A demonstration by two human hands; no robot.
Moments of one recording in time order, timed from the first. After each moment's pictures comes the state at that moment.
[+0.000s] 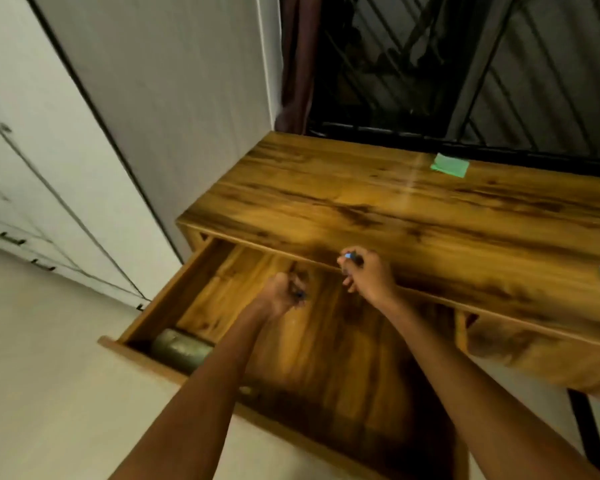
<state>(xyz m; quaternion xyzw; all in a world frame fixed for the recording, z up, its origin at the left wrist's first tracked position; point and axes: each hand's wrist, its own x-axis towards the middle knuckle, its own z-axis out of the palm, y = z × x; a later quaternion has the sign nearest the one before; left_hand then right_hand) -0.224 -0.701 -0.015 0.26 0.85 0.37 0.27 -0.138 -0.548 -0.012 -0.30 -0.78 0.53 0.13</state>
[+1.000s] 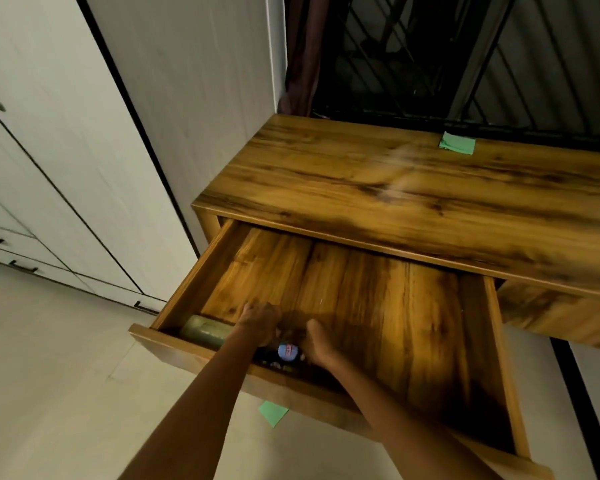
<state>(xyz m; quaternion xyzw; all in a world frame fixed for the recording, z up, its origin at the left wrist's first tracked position) -0.264 -0.817 -0.112 0.45 0.86 -0.10 0.22 -0.148 -0.735 -0.133 -0.33 -0.78 0.54 0.01</state>
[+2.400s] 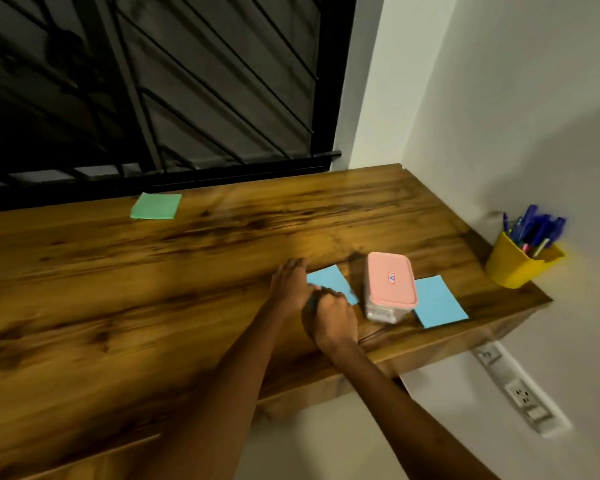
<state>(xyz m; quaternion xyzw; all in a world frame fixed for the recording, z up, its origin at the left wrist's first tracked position) 0.017 -0.190 -0.037 0.57 0.78 0.18 0.21 0.119 -0.228 -0.028 -0.60 -0.78 0.15 0.09</state>
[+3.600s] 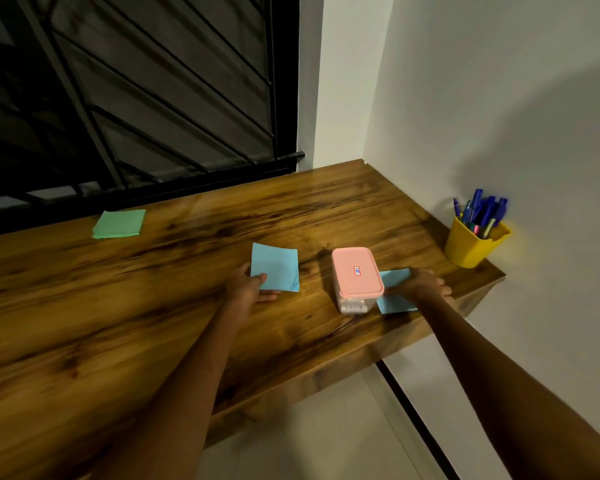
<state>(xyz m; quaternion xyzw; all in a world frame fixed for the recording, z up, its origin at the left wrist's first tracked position) 0.001 -0.201 -0.022 0.25 0.69 0.47 0.49 0.286 -0.125 -0.027 -0.85 -0.49 0.21 0.02</state>
